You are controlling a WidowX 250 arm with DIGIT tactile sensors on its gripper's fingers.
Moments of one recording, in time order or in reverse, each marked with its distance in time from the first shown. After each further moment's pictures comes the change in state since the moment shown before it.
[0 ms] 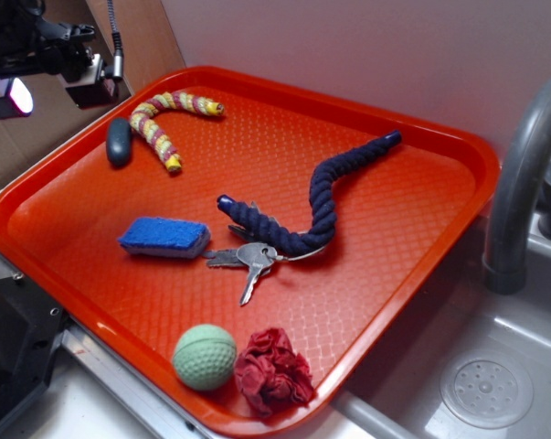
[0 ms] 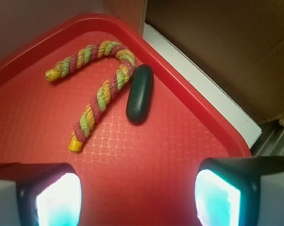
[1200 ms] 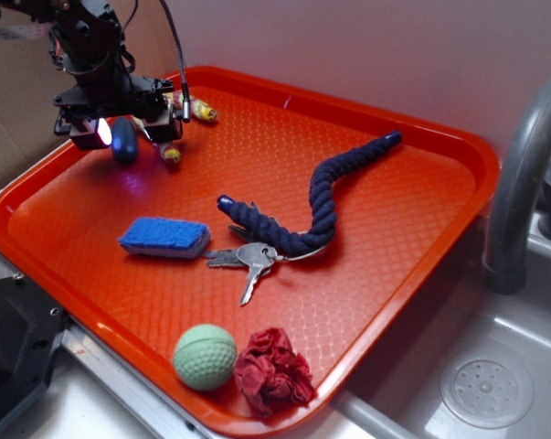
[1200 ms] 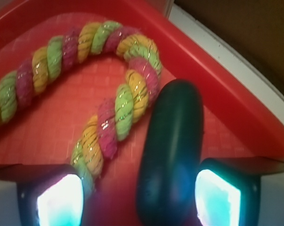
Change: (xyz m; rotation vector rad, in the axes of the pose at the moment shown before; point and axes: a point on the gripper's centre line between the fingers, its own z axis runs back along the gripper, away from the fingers) arm 0.043 -0.008 -0.111 0.073 -0.027 0.020
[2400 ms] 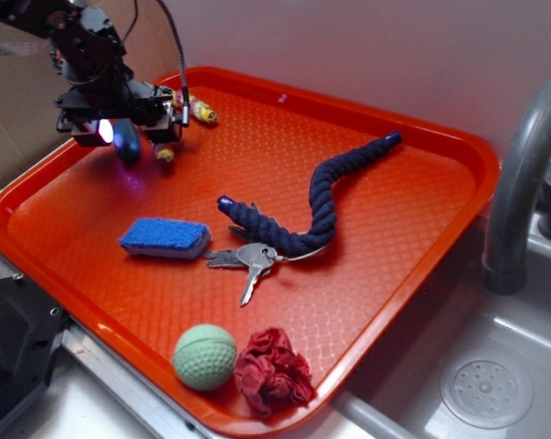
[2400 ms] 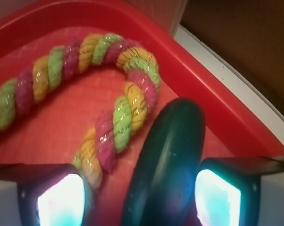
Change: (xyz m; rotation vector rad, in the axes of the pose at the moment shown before) arm -0.006 0.007 -0.016 0.029 -0.018 -0.068
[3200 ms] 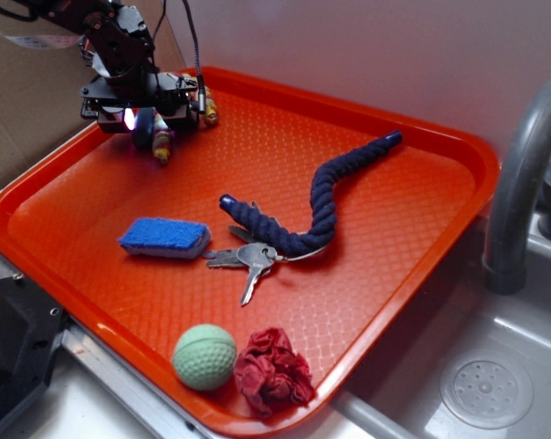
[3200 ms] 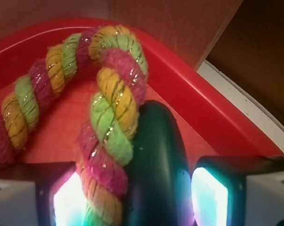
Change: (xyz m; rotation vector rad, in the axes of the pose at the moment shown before) arm 0.010 -0.010 -0.015 0.043 -0.016 0.024
